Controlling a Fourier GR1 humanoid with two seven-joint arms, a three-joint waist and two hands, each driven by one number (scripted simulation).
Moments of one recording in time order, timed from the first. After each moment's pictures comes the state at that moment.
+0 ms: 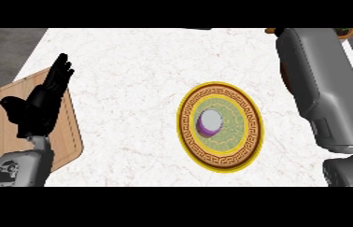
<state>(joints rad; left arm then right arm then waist) -0.21 0.23 0.10 -1.55 -0.04 0.02 0.13 -1.13 -0.25 -0.23 -0.71 1.53 -0.06 1.19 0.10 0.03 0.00</state>
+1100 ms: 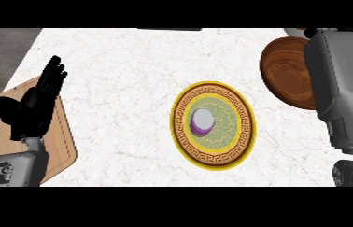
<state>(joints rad) -0.19 0.24 0.14 -1.54 -0.03 0.02 0.13 -1.09 -0.30 -0.49 -0.65 1.75 -0.32 1.15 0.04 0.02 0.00</state>
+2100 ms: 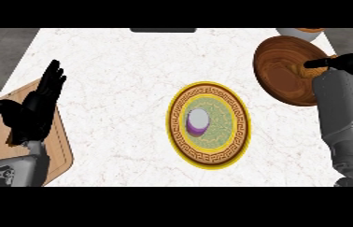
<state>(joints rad) -0.17 0.22 0.14 -1.54 -0.05 0.04 0.14 -0.91 -0.29 -0.80 -0.60 1.46 -0.61 0.96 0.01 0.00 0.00</state>
